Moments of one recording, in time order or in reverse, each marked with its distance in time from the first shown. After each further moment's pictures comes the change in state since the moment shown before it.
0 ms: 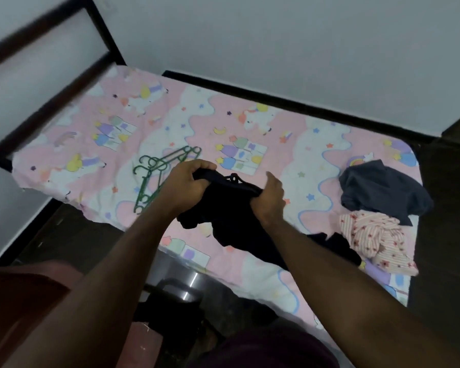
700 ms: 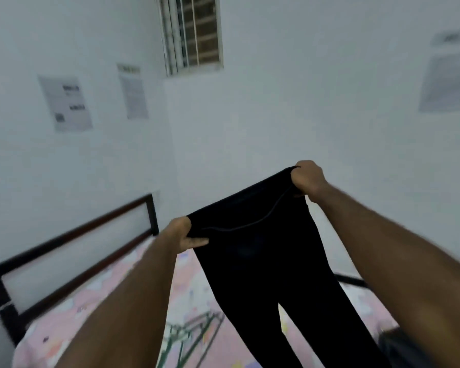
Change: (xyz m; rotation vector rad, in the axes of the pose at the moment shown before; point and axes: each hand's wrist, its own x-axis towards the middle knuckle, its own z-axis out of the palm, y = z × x) left_hand 0.051 0.094 -0.227 -0.761 0.162 -0.207; right_hand 0.003 -0.339 -0.266 0.283 0.347 -0.393
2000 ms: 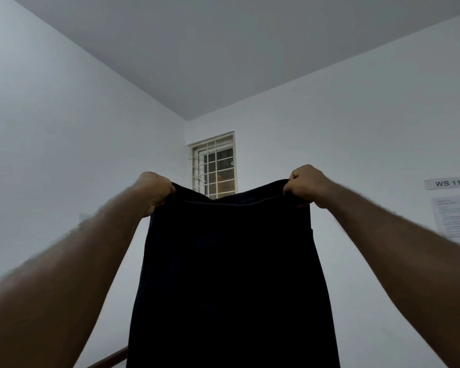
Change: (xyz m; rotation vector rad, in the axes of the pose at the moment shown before) left_hand -0.152 0.372 0.037 0.324 0.384 0.924; right_hand 0.075 -0.265 -0.155 0.019 0.070 -0.466
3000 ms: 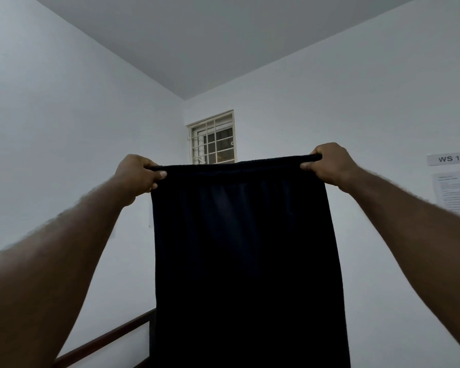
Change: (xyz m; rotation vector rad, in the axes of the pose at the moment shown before) left_hand -0.017 -0.015 -0.010 0.190 0.020 0.147; right_hand -0.003 0.054 -0.040 -0.161 0.183 -0.118
